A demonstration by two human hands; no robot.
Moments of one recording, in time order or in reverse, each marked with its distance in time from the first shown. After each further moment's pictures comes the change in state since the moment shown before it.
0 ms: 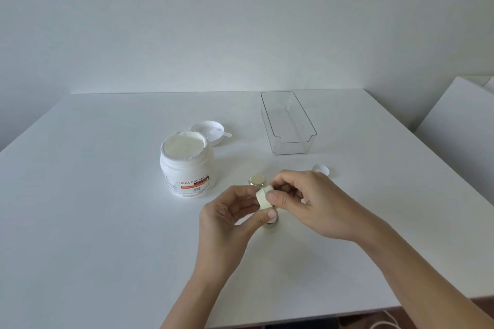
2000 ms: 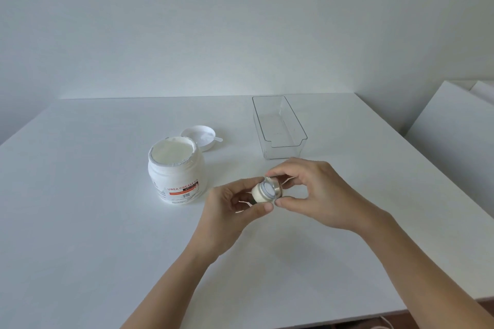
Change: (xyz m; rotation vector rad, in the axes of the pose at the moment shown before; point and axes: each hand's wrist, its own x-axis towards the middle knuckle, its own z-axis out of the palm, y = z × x) left_hand 0.034 0.000 0.006 0.093 -0.263 -0.065; right_hand 0.006 0.020 -0.024 -0.089 0.073 -0.126
